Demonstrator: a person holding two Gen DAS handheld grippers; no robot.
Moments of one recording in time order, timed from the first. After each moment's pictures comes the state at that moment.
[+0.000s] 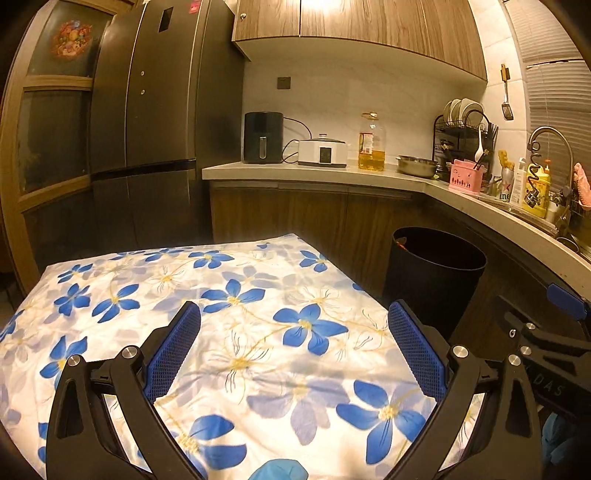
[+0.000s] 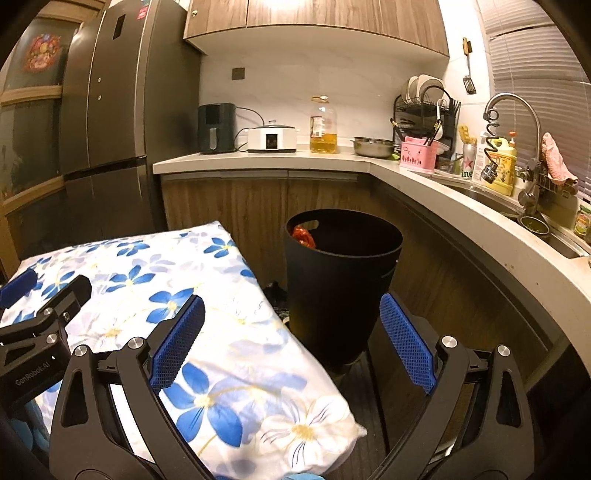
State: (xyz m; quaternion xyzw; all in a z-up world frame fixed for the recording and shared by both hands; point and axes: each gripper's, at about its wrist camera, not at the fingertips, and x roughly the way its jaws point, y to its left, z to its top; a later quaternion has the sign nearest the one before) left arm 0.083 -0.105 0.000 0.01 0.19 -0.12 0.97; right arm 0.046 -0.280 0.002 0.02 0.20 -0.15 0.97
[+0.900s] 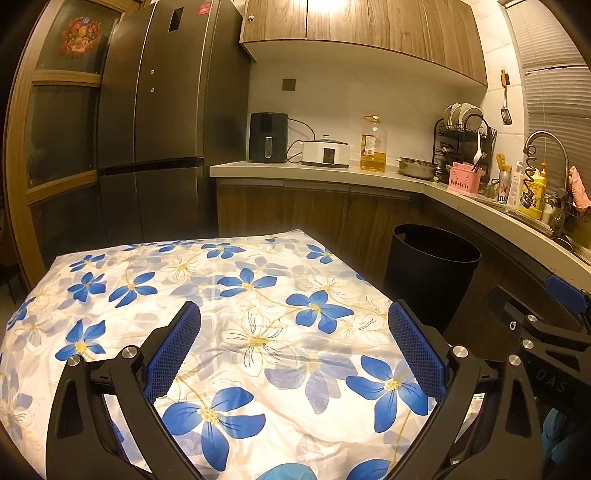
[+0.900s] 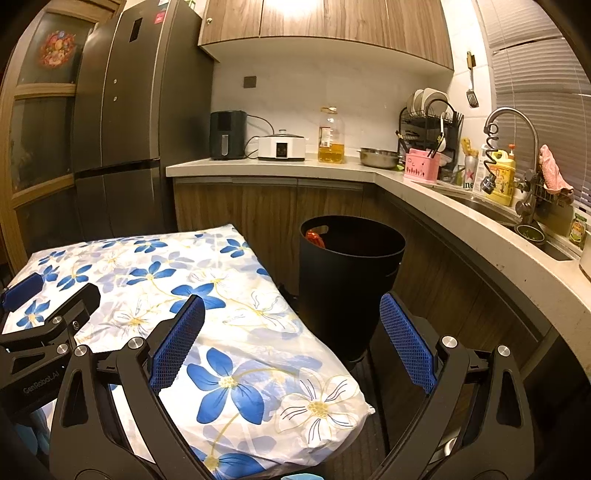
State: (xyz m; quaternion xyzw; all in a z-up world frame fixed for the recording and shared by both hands) left arm 0.055 -0.081 -0.001 0.00 0.19 -0.11 0.98; right arm 0.020 -0.251 0.008 0.01 0.19 -0.15 0.97
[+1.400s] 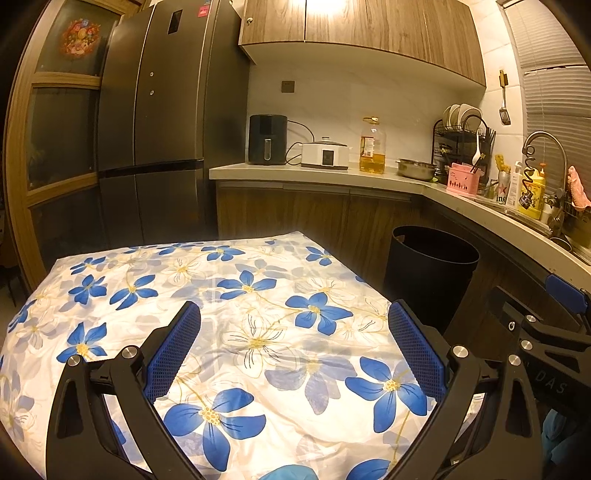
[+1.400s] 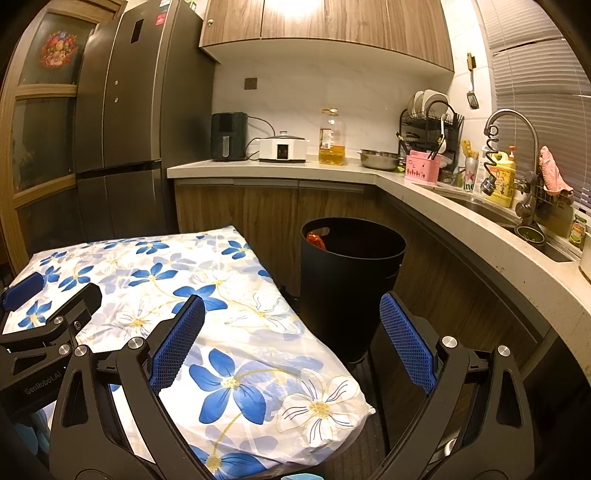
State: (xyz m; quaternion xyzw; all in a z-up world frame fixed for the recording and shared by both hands) left arm 0.053 -0.081 0.003 0.00 0.19 -0.12 0.98; right arm 0.017 -0.249 0.011 0.01 0.19 -0.14 0.97
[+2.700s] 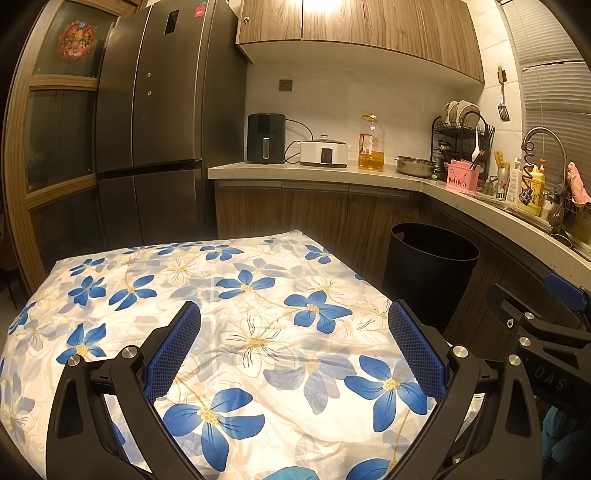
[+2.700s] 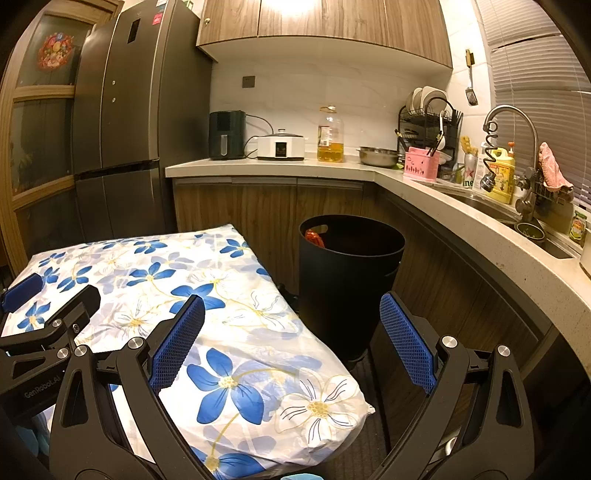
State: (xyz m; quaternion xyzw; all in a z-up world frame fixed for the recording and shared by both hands) left arm 0.053 -0.085 0.002 0.01 0.19 -0.12 0.98; right arm 0.017 -0.253 0.012 0.01 0.19 -0.14 0.97
